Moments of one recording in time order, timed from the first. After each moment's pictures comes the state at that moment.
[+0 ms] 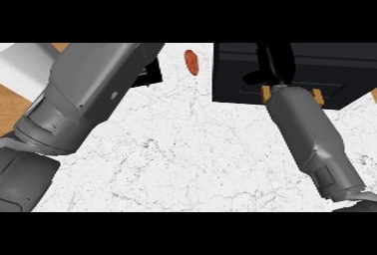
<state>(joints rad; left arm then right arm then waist) -1.49 0.18 -0.29 -0.47 0.53 0.55 0.12 -0.93 -0.17 0.00 -0.61 1.05 -0.60 -0.05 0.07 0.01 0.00</state>
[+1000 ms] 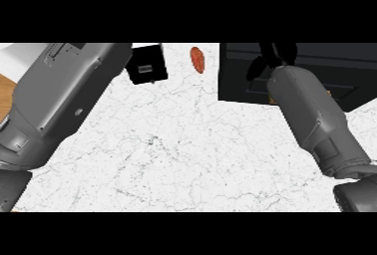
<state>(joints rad) -1.28 0.30 -0.32 -0.78 0.52 0.51 0.22 -1.14 -0.20 -0.13 -0.33 1.00 -0.61 -0.21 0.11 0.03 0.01</state>
